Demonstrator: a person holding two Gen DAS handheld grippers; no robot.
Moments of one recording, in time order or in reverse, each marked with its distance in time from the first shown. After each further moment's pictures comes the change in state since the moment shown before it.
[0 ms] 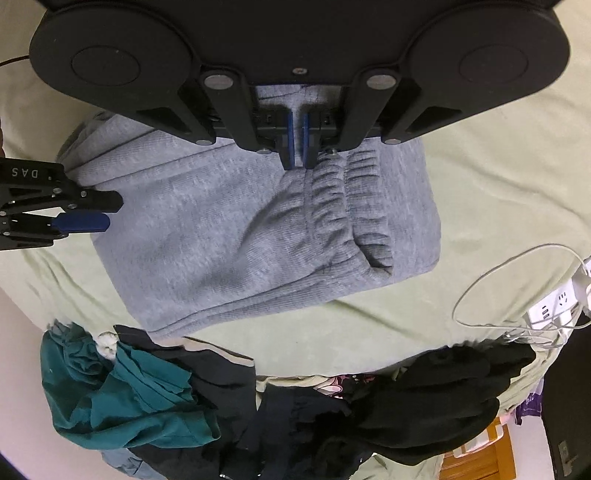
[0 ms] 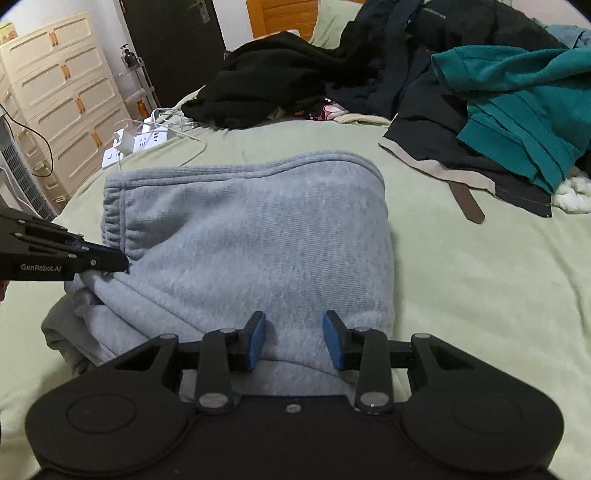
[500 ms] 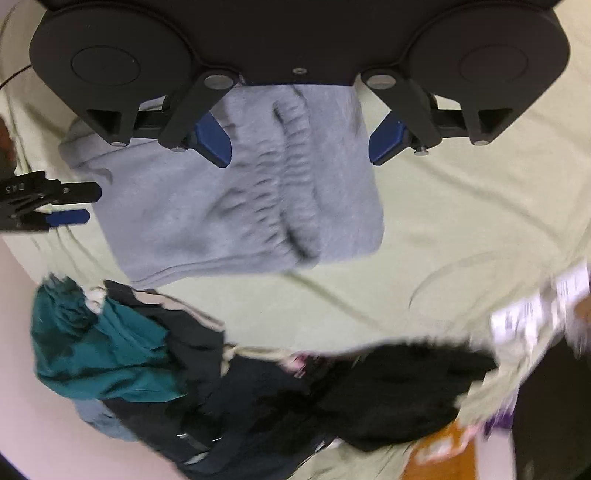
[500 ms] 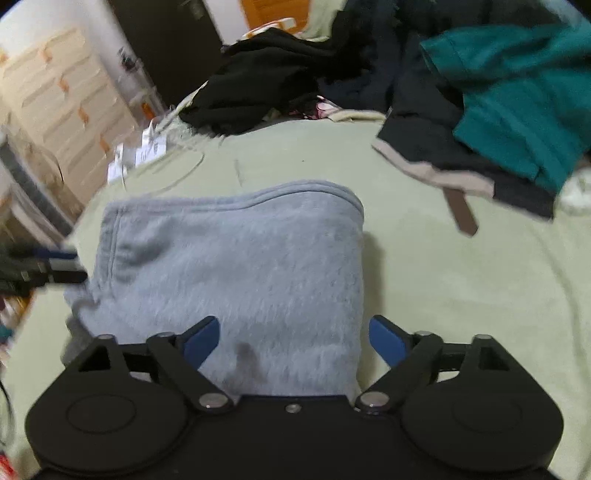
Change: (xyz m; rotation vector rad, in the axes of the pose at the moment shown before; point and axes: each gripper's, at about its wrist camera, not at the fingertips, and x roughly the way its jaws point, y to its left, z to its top) left arm -0.022 0.055 0.003 -0.204 -0.003 -0.061; right arm 0.009 -0.056 0.027 0.201 0.044 0.165
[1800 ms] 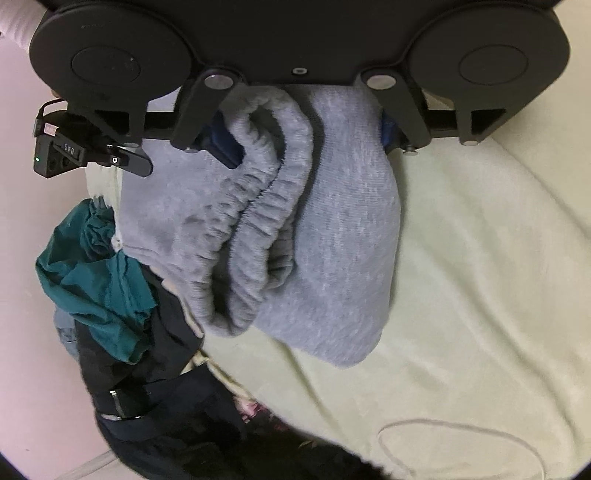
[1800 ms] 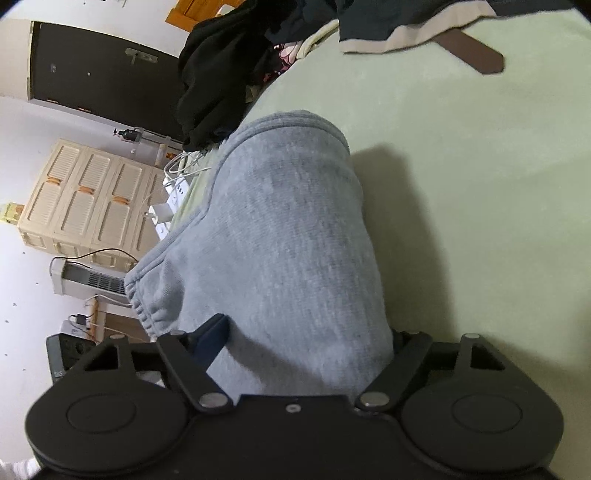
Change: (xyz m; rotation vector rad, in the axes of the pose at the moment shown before) left arm 0.038 0.048 -0.021 -0.371 0.086 -0.265; right arm 0.045 -0.055 -0.010 0.384 0.105 0.318
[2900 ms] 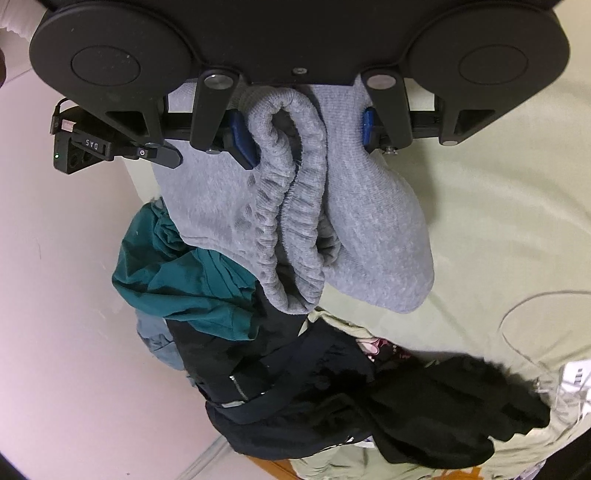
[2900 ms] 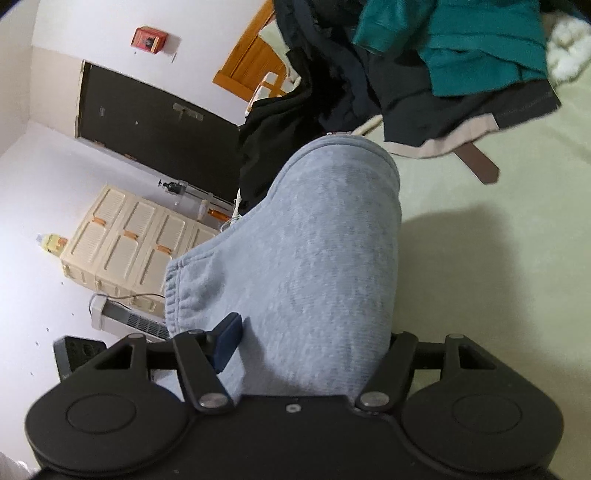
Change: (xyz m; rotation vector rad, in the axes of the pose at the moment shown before) left arm -0.043 -0.108 0.020 0.207 -0.106 -0.096; right arm -0.086 0.038 -0.004 -0.045 -0.217 0.100
